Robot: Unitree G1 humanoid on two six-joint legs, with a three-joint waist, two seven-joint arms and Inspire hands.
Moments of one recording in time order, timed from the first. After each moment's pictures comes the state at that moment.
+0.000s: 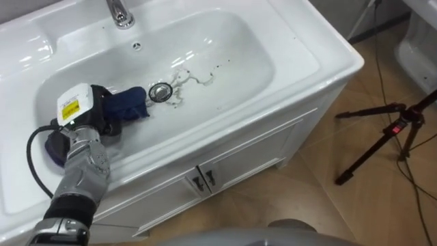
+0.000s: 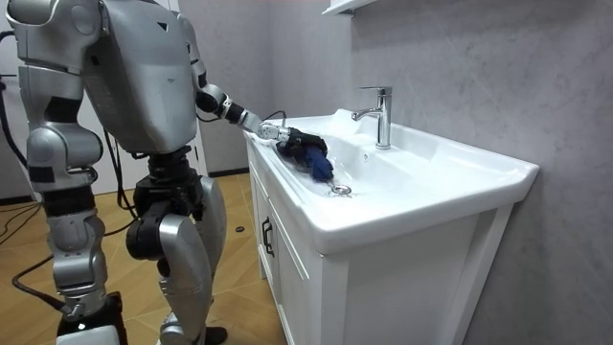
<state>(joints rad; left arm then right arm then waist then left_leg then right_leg) -0.09 0.36 -0.06 0.69 0.79 0.13 0.35 0.13 -0.31 -0.02 1.32 -0.48 0.10 0.11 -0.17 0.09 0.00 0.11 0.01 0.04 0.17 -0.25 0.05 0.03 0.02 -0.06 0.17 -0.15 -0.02</state>
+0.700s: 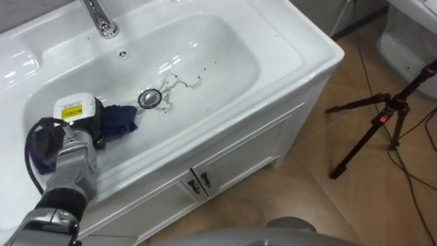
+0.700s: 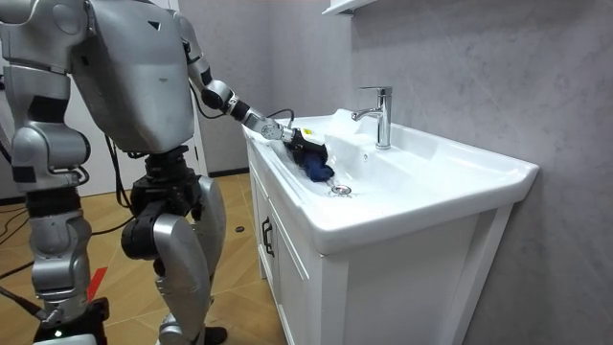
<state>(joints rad) -0.16 0.43 -0.16 0.82 1.11 0.19 0.23 0.09 -0.35 -0.02 1.31 -0.49 0.15 0.11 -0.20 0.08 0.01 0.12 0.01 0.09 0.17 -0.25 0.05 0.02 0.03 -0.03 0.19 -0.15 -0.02</state>
